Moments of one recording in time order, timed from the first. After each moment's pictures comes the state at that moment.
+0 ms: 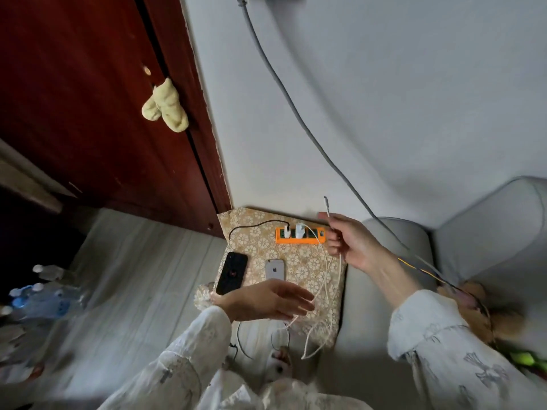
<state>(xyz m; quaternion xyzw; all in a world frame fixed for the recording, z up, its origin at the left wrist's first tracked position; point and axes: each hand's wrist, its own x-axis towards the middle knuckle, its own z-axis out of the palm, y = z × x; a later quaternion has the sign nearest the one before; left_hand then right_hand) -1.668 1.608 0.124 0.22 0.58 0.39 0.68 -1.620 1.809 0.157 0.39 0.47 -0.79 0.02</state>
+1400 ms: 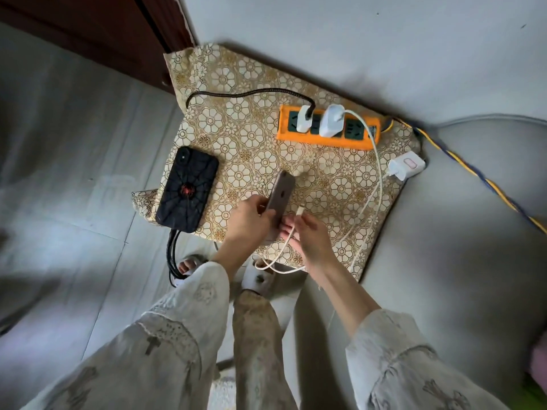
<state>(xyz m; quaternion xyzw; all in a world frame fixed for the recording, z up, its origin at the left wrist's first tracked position) -1.722 1.684 -0.197 0.01 0.86 0.31 0.41 -1.644 1.771 -0.203 0.56 0.44 -0.69 0.10</state>
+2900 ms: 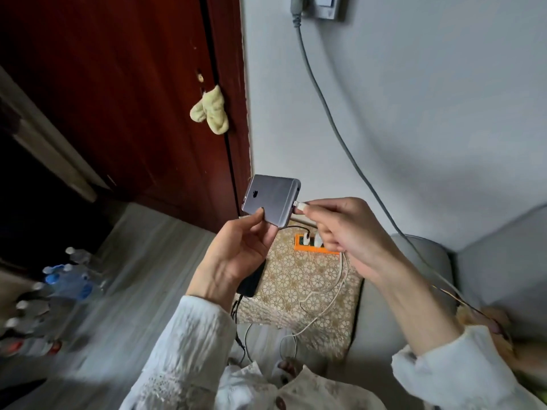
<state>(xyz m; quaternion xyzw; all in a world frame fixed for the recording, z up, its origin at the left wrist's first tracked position) -1.690 1.569 0.235 -0.18 0.33 0.84 0.39 -1.610 1.707 0.276 0.19 0.72 -0.67 -0.01</state>
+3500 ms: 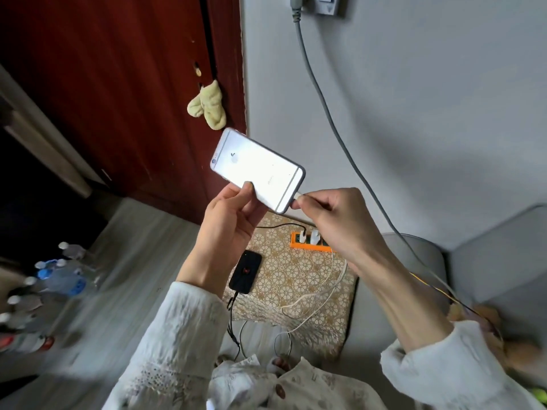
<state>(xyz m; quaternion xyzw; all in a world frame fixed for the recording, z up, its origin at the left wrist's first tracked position) -1.700 1.567 0.242 -0.03 0.40 0.88 0.27 -1.612 1.698 0.282 0.17 0.83 -0.52 -0.10</state>
